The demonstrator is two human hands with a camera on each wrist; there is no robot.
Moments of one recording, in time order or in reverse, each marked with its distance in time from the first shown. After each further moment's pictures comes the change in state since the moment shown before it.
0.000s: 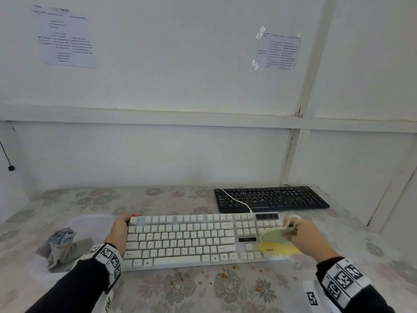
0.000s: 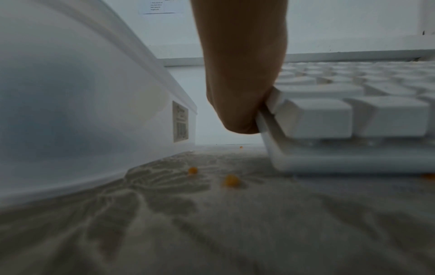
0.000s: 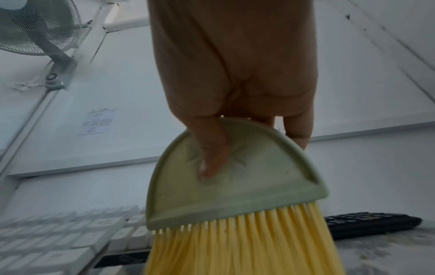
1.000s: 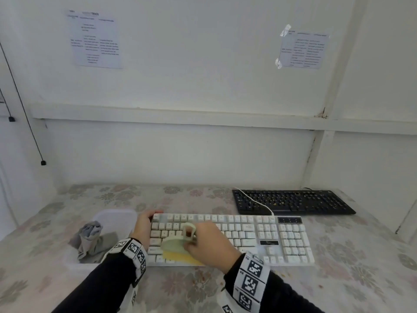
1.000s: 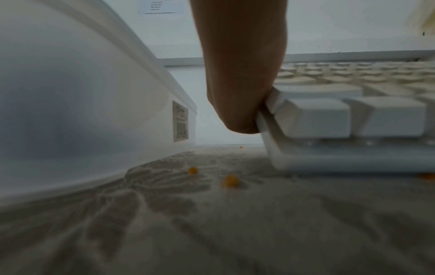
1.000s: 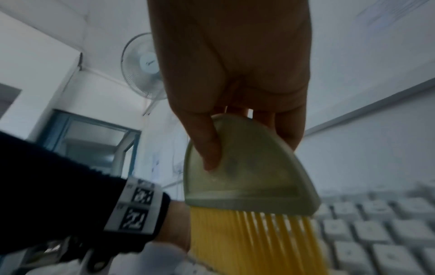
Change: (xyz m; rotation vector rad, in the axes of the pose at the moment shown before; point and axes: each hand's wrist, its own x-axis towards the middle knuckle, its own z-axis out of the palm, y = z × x) left_hand 0.001 0.002 -0.001 0.017 -0.018 -0.010; right_hand -0.071 -0.227 0.075 0.135 -0.235 -0.735
